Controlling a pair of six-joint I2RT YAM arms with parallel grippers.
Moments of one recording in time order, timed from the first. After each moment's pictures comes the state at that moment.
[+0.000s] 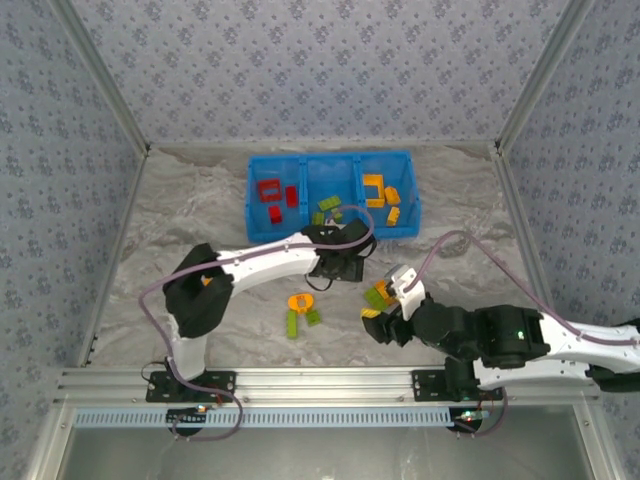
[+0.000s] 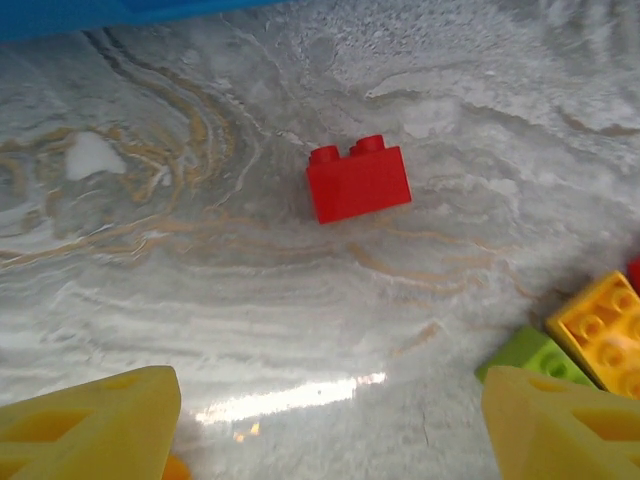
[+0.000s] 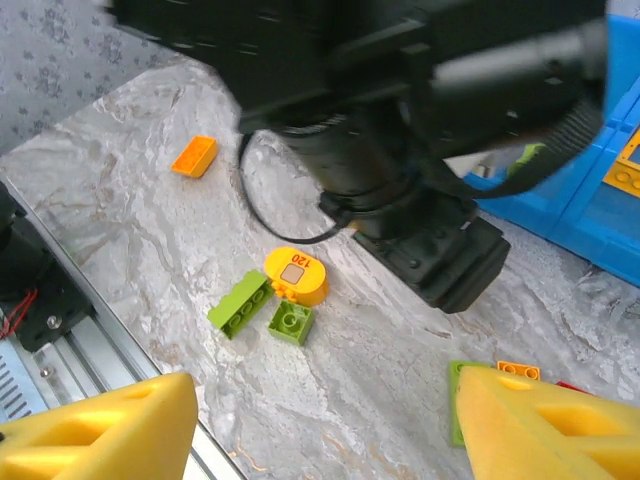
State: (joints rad) left arm -1.01 1.95 1.49 -0.78 -0.20 -0.84; right arm 1.54 0.66 0.89 -0.85 0.62 0.49
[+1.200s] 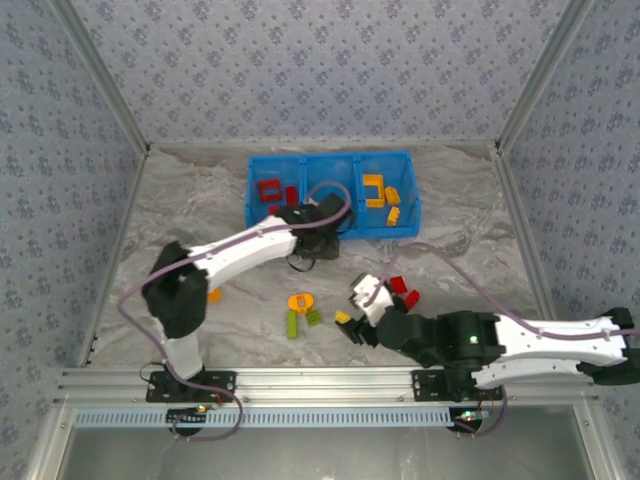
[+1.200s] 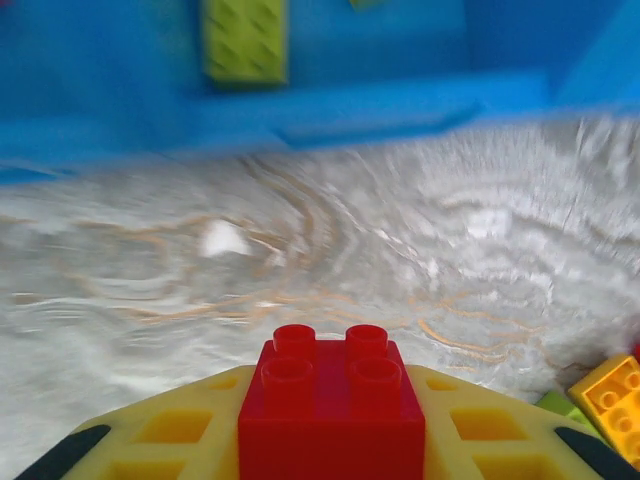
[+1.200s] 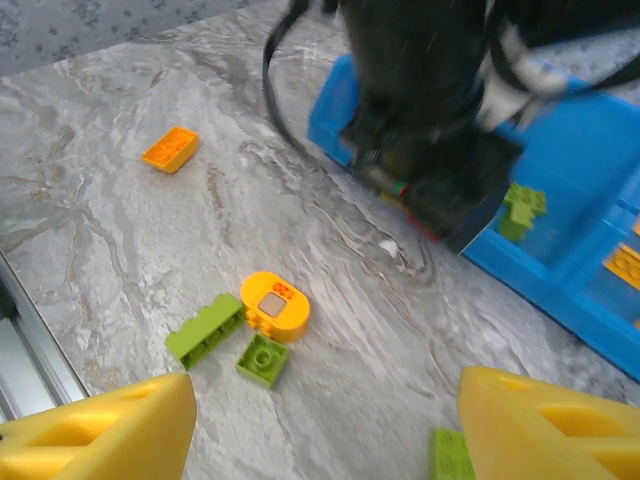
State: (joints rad) left arm -0.87 1.78 1.48 -0.84 -0.20 -0.77; right arm 1.53 0.85 0.80 -0.55 0.68 0.25
